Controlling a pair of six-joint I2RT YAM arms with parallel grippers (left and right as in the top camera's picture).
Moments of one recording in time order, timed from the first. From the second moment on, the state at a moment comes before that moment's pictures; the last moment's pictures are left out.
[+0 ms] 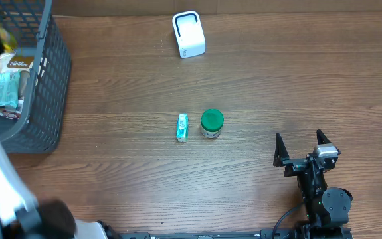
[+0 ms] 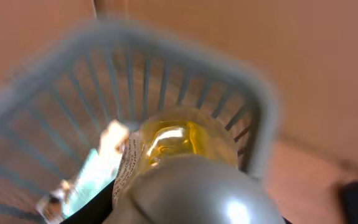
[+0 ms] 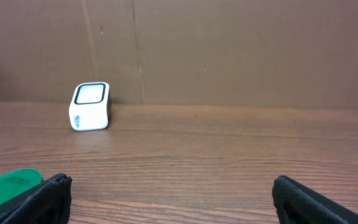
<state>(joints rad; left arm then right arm) 0.52 1.63 1.88 -0.76 0.19 -0.08 0.03 0.01 0.02 -0.03 -0.07 0.02</state>
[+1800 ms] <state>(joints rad) -0.47 1.81 1.48 -0.64 -0.15 -0.32 0.03 0.01 0.02 -0.03 -0.07 0.02</state>
